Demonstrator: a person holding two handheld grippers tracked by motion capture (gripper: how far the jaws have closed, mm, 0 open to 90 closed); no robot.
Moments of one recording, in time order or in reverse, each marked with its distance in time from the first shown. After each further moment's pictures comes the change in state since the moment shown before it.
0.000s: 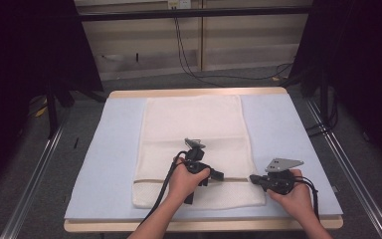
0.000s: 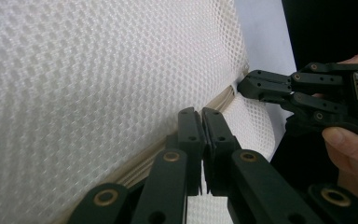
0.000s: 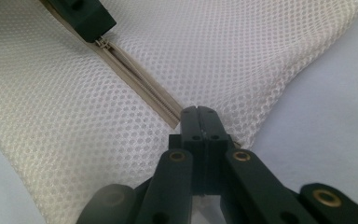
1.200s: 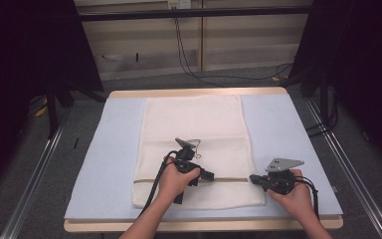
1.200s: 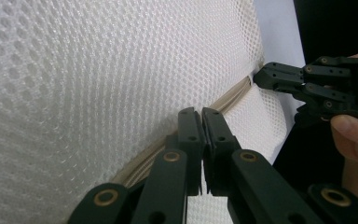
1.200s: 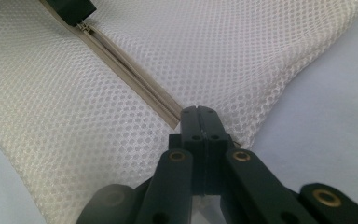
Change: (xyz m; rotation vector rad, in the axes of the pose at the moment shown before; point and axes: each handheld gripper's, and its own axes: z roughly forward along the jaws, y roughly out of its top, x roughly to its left) left arm 0.016 -0.004 -0.022 0.008 0.014 -0.011; right arm -0.001 -0.001 0.000 -0.003 0.007 0.005
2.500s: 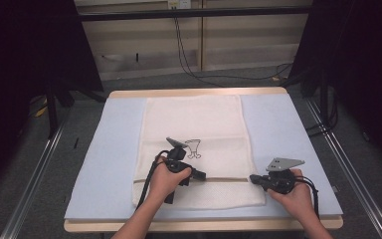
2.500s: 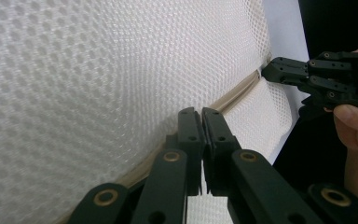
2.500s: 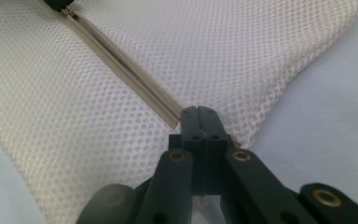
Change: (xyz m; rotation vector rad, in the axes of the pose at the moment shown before) left arm 0.011 -0.004 -0.022 -0.004 0.015 -0.009; right arm -0.002 0.000 0.000 -0.002 0.007 0.009
